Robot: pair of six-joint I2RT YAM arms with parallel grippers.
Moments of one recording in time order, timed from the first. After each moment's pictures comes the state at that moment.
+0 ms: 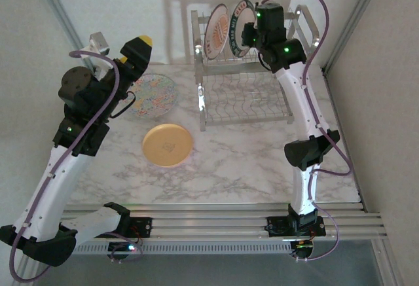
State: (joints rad) left arm -0.37 1.08 1.44 -0.17 0.07 -0.95; right arm 0.42 2.03 2.54 -0.89 0.21 0.29
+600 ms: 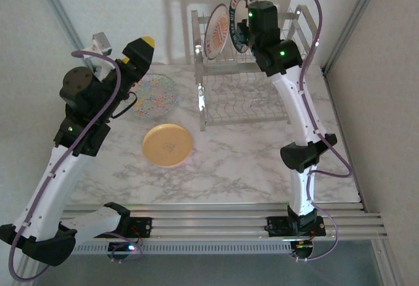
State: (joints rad) left arm -0.38 1.09 1.44 -0.17 0.08 -0.95; right arm 0.51 2.03 2.63 -0.90 0.41 0.10
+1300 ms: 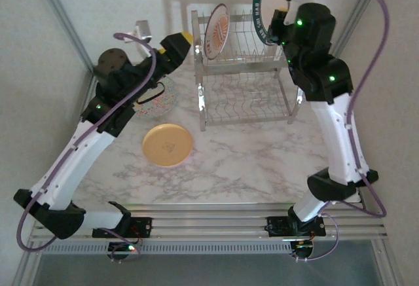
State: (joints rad) left arm -0.53 1.32 1.60 -0.13 0.20 -0.93; right arm 0.50 1.61 2.35 -0.80 0.41 0.10
